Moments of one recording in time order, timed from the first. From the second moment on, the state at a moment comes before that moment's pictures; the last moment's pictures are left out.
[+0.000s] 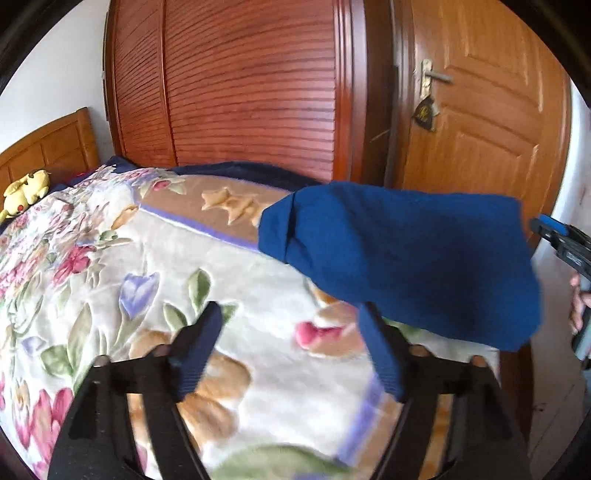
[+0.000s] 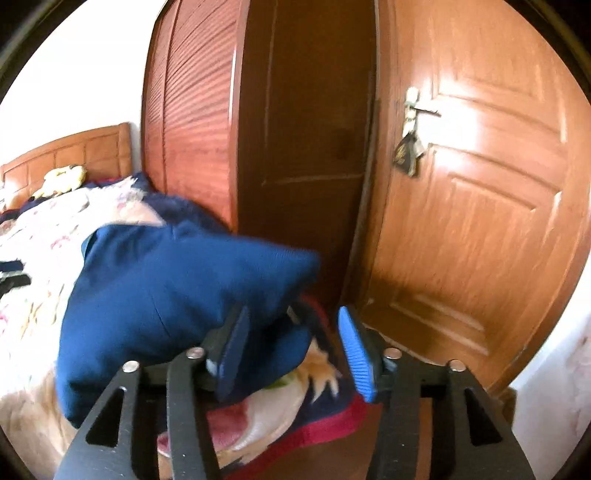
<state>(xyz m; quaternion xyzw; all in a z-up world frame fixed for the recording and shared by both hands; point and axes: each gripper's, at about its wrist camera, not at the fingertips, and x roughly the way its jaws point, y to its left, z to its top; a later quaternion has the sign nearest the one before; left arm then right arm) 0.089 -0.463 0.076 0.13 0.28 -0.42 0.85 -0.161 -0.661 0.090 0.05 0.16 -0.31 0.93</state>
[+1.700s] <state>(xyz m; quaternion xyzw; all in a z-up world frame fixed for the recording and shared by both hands) -0.076 -0.191 0.085 0.08 0.23 -0.25 0.94 -0.150 -0.350 0.096 -0.01 0.18 -0.01 0.98</state>
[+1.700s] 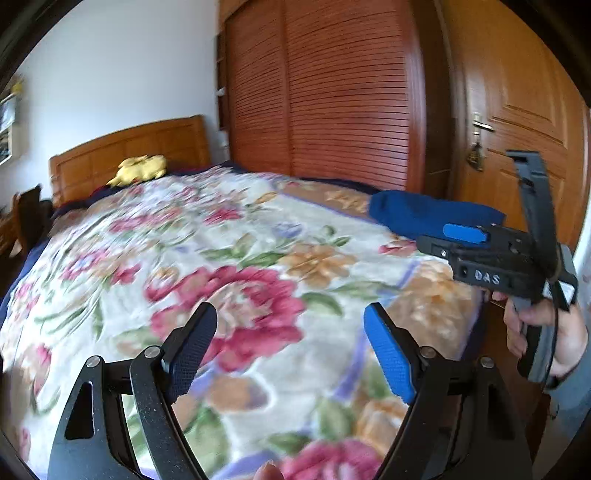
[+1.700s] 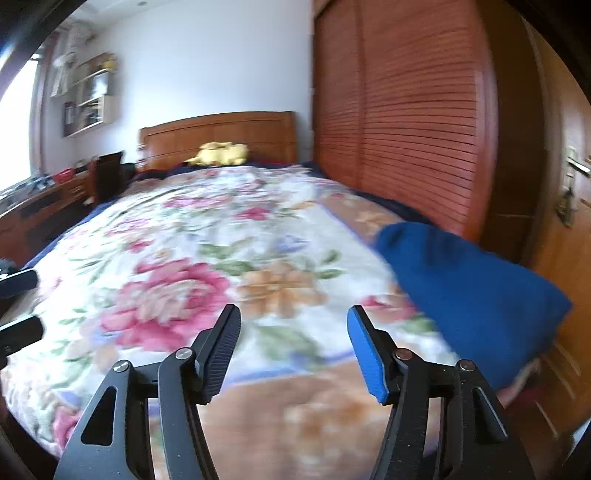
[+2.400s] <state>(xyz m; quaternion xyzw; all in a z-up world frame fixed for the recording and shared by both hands) -0.018 -0.048 0.050 0.03 0.23 -0.10 0.97 -0.067 -0.241 0.068 -0.02 0.17 0.09 0.98</state>
